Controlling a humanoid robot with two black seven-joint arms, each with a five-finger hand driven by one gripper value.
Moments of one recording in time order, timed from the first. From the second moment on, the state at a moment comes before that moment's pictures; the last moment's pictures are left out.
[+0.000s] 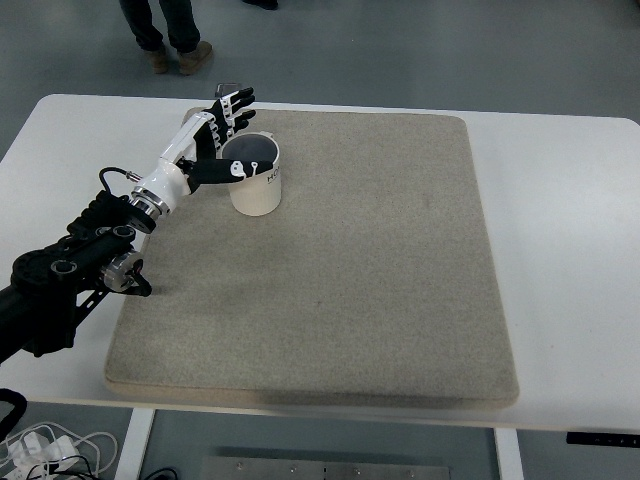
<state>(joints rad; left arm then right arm) -0.74 0.28 -0.58 -0.74 0.64 -0.07 -0.61 0.02 0.00 0.00 0.18 0.00 -0.02 -0.03</state>
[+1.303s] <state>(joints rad) -1.00 0.23 -0.64 -0.47 -0.07 -0.08 -0.41 0.02 0.00 0.00 0.18 0.00 -0.02 -0.03</state>
